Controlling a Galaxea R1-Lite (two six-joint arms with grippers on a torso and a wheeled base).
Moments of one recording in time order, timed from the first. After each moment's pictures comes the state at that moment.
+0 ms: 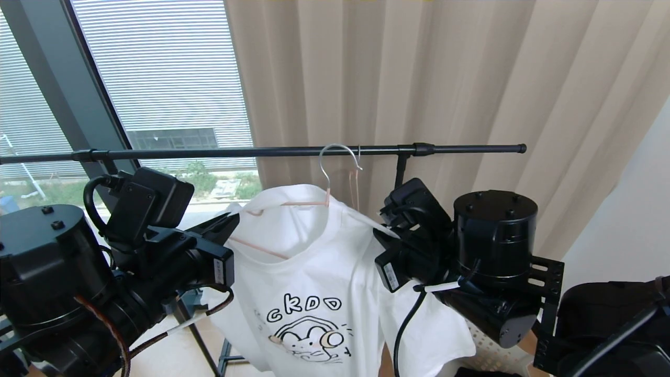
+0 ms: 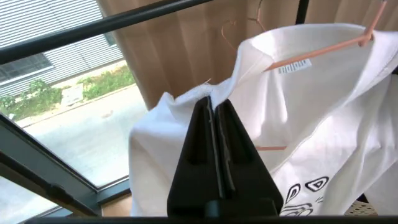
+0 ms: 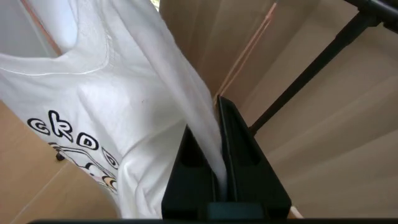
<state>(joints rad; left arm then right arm) -0.61 1.46 -0.43 -0.94 0.31 0.17 0.83 1.81 -0.80 -0.73 -0.38 -0.12</state>
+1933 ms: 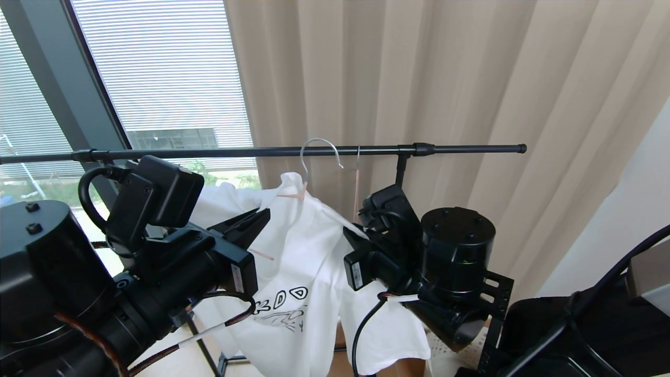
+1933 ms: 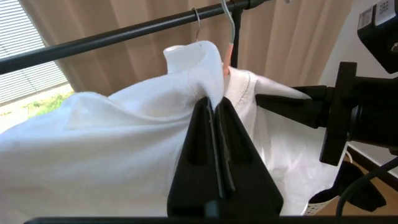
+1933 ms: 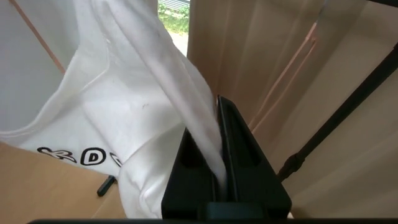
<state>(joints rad) -0.74 1.44 -0.47 -0.95 0.24 0.11 0.87 1.96 -0.83 -0.98 -0.35 0.00</state>
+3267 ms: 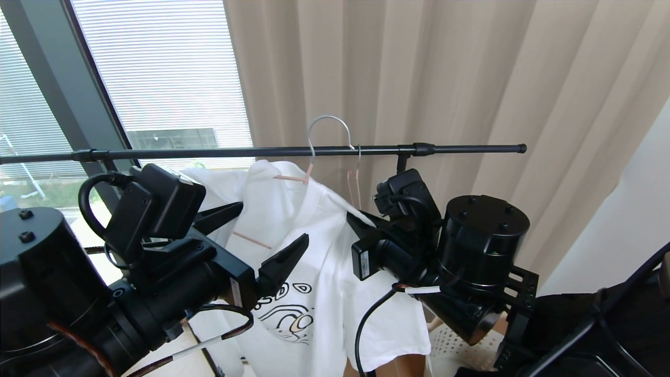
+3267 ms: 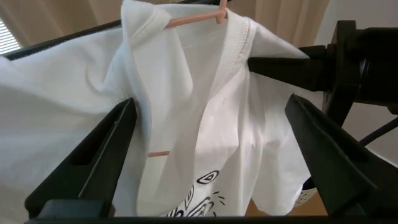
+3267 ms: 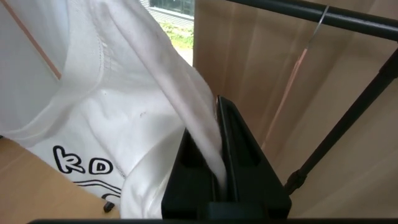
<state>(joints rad) -0.74 1.43 -0.45 -0.95 0.16 0.12 0.86 1.91 -0.81 -1.03 -0.31 0.00</state>
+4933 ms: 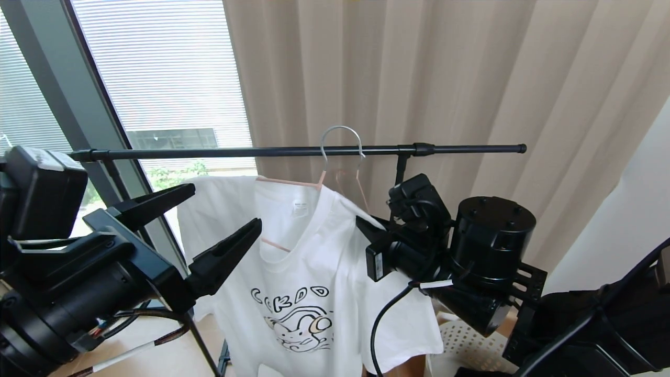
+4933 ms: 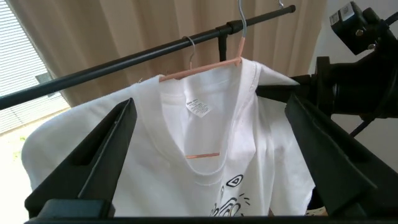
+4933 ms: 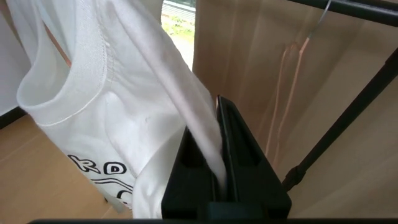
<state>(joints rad) -0.64 1.24 -0.39 -0.93 0.09 0.16 0.79 1.91 -0.76 -1.05 -0.18 -0.01</state>
